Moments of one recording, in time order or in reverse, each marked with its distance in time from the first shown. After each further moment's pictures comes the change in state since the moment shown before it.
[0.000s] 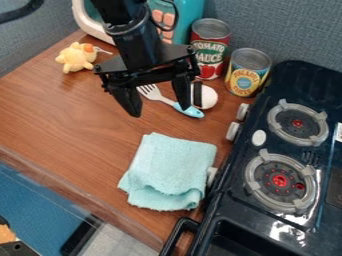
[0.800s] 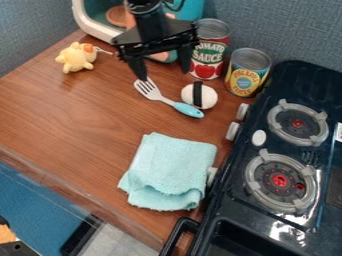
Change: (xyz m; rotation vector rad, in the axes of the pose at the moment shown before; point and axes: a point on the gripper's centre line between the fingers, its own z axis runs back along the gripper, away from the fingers) arm 0.087 0.004 -0.034 0.090 -0.140 0.075
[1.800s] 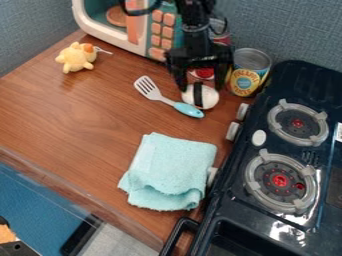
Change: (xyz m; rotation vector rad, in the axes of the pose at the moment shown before) arm 0.023 -0.039 -0.096 0.015 0.217 -0.182
